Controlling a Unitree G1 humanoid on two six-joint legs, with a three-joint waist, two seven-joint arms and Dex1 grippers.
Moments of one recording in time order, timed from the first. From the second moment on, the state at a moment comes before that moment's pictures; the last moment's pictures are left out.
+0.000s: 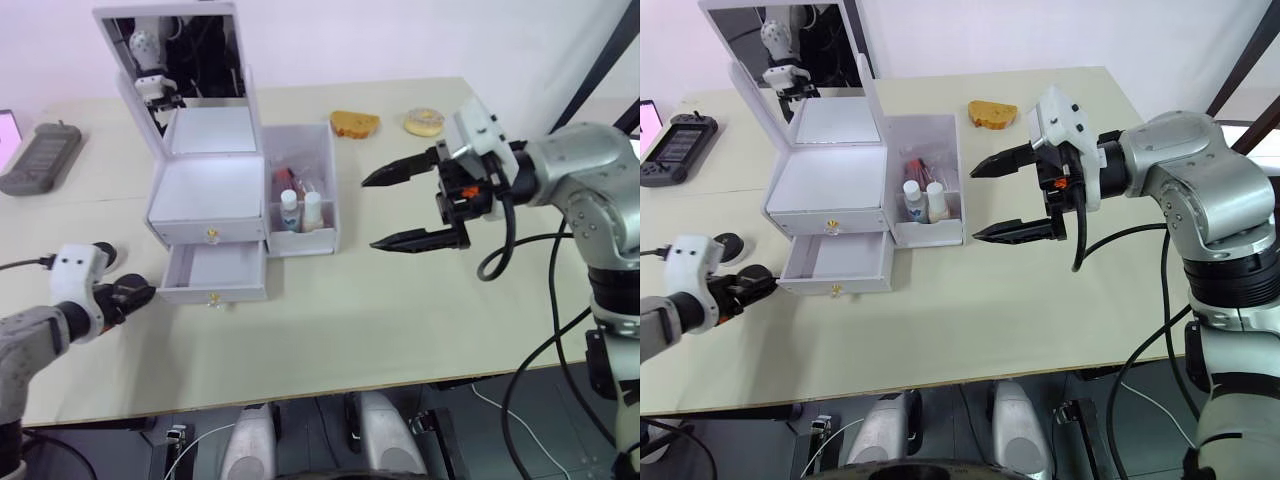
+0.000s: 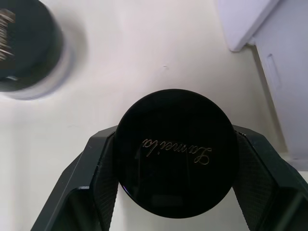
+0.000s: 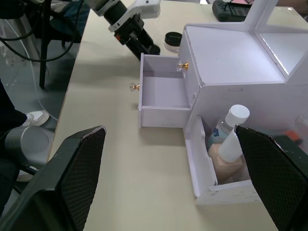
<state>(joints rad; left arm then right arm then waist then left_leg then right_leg) 0.01 0.81 0.51 -0.32 -0.59 1.12 -0.42 -0.89 -0.84 0.11 -0.19 0.57 0.69 1.33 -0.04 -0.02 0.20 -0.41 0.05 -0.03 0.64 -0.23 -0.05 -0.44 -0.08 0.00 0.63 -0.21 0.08</state>
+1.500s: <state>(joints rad) -0.16 0.88 0.48 -0.51 -0.83 1.21 -0.51 -0.88 -0.83 0.11 -0.19 0.57 0.70 1.31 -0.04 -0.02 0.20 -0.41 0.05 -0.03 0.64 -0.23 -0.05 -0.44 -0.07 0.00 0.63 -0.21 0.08</state>
